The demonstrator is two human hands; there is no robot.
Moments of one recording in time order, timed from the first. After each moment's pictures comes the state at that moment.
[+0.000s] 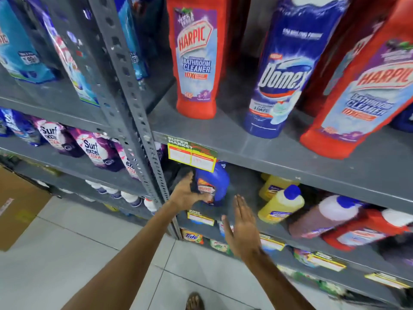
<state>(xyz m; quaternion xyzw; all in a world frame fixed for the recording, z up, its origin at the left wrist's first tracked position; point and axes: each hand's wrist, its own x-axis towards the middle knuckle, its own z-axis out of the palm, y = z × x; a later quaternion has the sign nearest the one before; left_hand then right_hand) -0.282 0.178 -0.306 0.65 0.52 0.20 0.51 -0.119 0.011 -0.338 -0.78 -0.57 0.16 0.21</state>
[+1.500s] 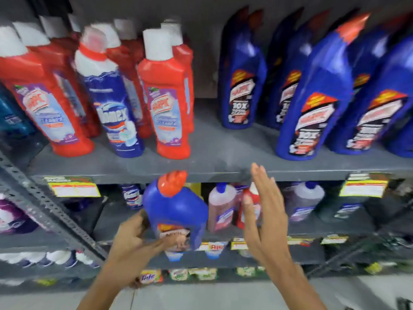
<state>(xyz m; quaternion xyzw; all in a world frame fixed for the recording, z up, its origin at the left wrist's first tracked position) -0.200 -0.028 -0.139 0.70 0.30 0.34 0.55 0.046 -0.173 -0.142 -0.68 -0.50 -0.13 0.51</state>
